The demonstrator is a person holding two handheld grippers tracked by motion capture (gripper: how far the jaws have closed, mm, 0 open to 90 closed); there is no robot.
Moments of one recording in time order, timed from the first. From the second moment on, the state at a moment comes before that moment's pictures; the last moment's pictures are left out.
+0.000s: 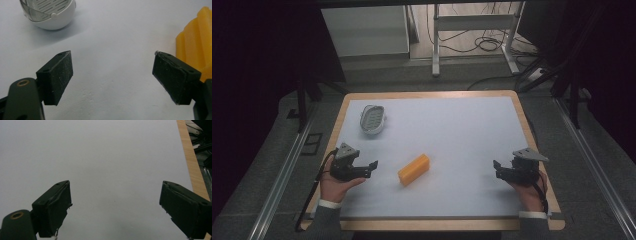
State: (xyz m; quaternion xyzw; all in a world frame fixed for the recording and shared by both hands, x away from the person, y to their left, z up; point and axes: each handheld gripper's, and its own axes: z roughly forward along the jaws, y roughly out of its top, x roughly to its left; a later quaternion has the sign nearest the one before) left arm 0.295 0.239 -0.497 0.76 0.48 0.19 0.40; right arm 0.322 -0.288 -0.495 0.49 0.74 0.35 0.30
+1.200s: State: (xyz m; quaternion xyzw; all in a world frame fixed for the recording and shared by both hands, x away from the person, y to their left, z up) left arm 0.300 0.233 -0.444 0.78 0.46 0.18 0.38; right arm 0.319 -0.285 -0.498 0.48 0.75 0.33 0.31
